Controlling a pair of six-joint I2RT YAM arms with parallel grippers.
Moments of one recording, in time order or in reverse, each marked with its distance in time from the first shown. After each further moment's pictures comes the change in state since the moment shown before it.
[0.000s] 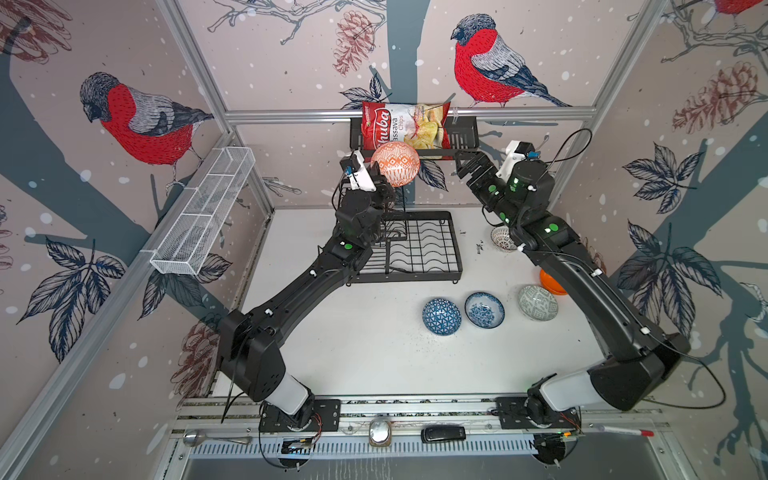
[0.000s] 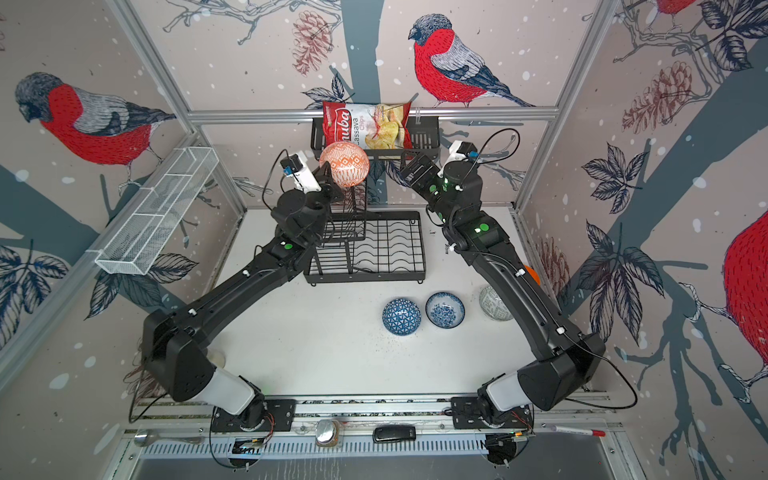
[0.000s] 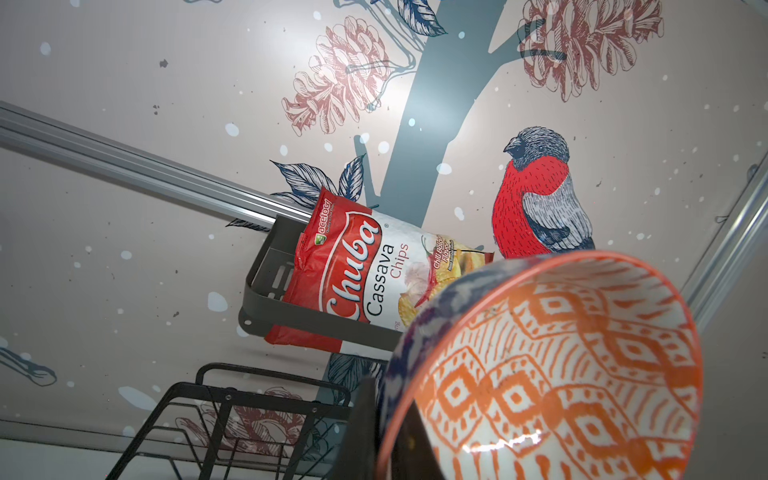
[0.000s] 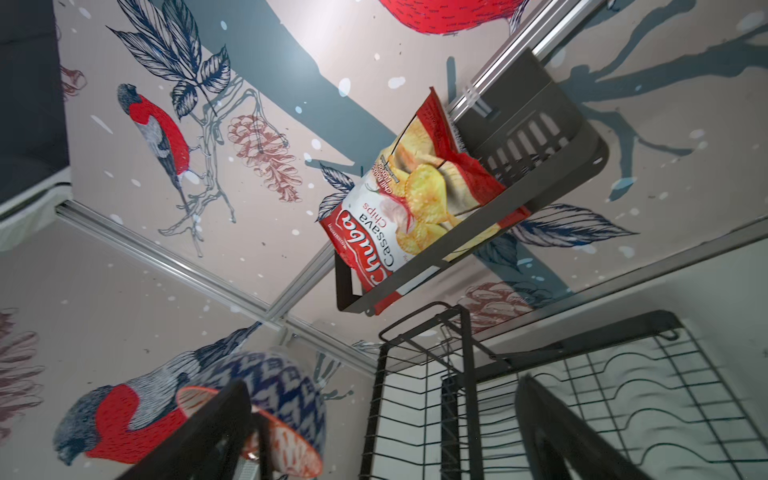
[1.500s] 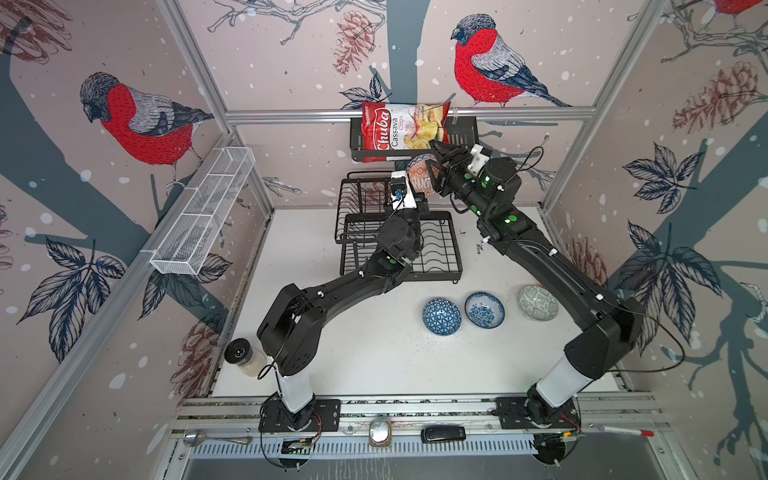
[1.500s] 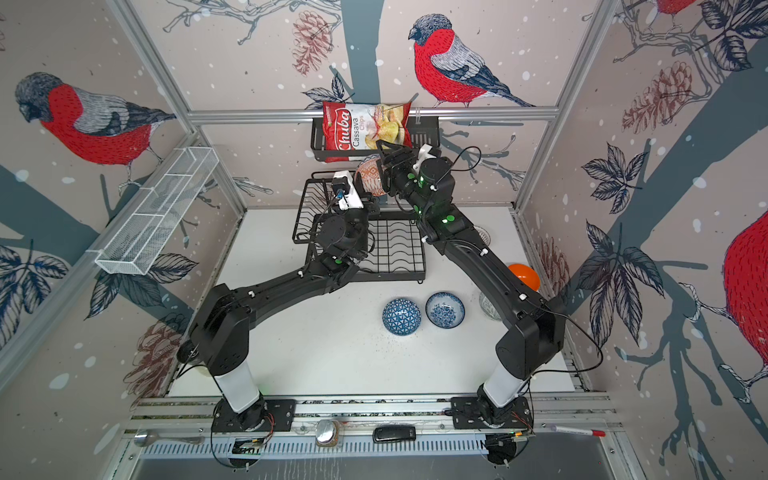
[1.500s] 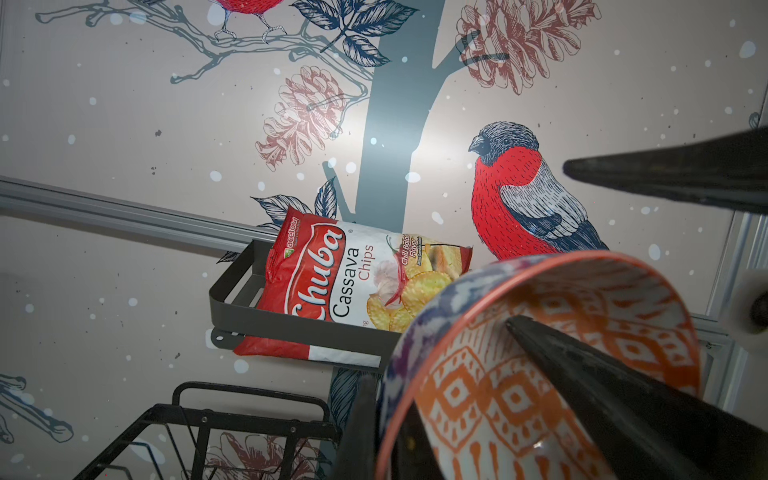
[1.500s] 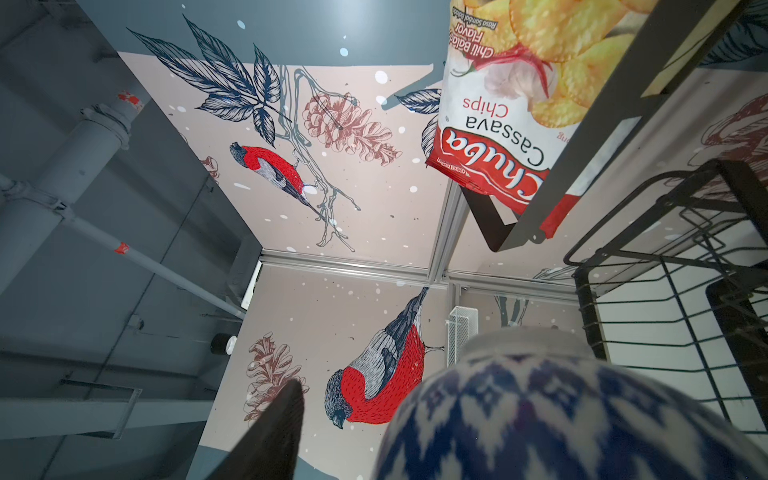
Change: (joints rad) left arm -0.192 0.206 -0.016 0.483 -0.204 0.386; right arm 0.051 0.199 0.056 0.332 -0.173 0.600
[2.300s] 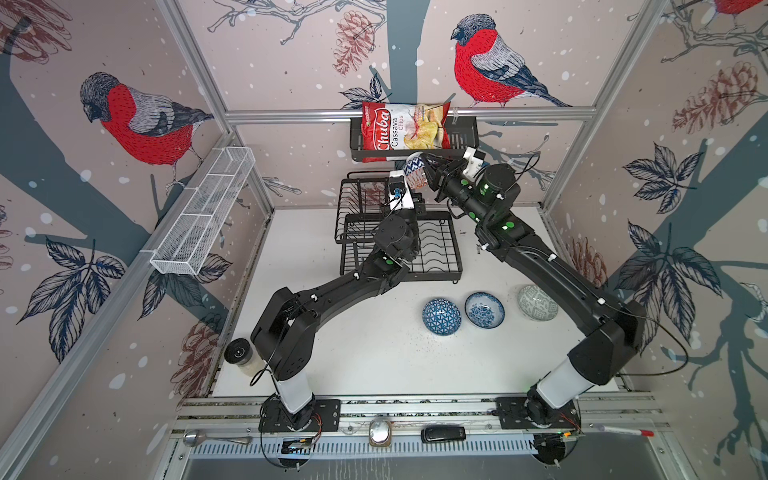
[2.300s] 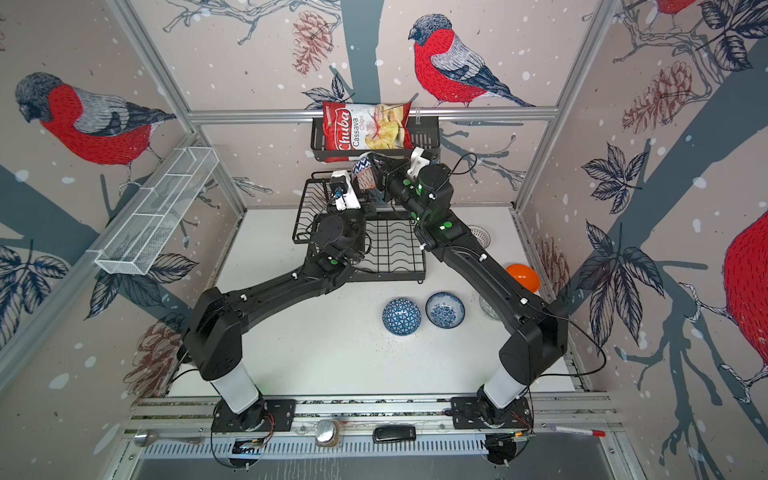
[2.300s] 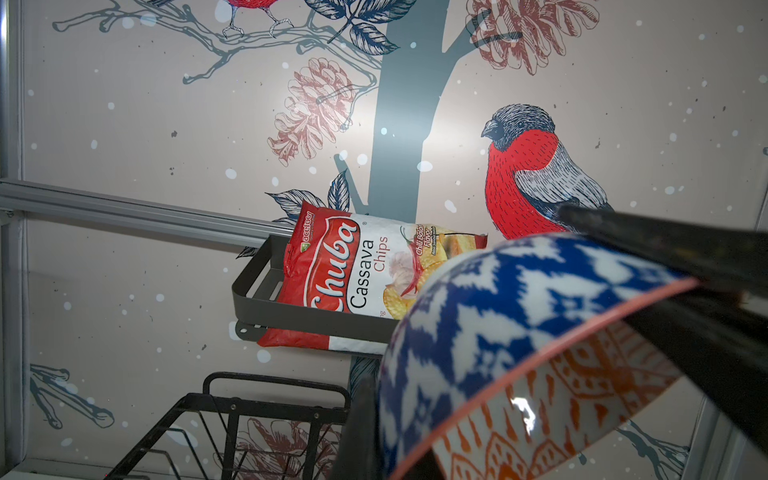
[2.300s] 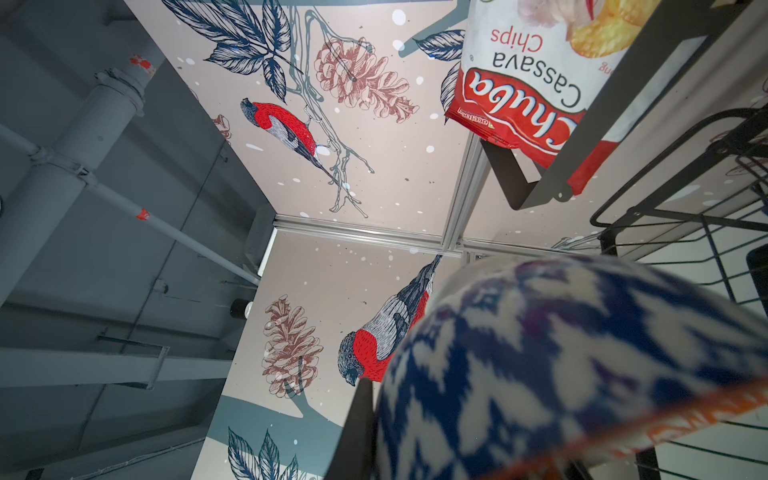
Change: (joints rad) left arm 0.000 -0.047 -0.008 -0.101 -0.025 0.007; right arm 0.031 -0.040 -0.097 0.113 -0.046 -0.012
